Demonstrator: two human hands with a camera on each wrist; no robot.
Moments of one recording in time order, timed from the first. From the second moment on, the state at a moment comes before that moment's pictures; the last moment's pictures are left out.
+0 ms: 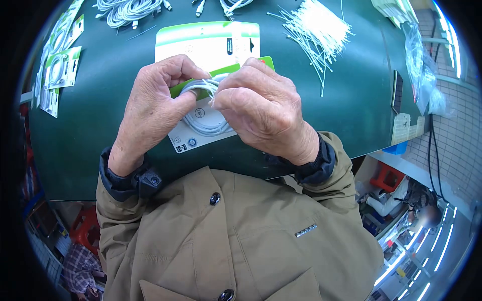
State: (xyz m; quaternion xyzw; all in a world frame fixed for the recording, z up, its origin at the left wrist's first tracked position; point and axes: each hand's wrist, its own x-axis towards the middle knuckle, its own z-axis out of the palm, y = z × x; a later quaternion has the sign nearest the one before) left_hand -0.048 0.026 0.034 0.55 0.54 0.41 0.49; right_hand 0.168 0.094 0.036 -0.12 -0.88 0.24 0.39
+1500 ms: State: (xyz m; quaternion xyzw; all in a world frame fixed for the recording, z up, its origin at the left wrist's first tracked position) left_hand -0.045 0.027 0.027 0.52 0.53 0.40 0.53; right_hand 0.162 0.085 0.034 -0.11 -0.94 0.12 0.29
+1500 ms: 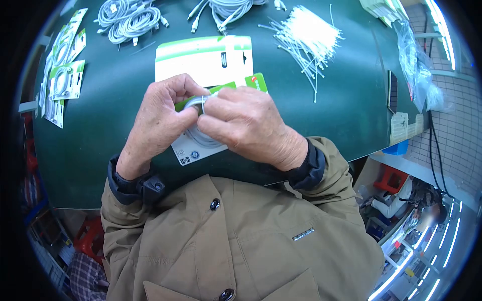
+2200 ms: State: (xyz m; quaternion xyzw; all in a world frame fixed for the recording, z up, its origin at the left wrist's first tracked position) left_hand -0.052 0.029 0.044 0.47 0.52 0.45 0.55; right_hand 0.207 0.141 0.038 -0.38 -0.60 0.51 0.49
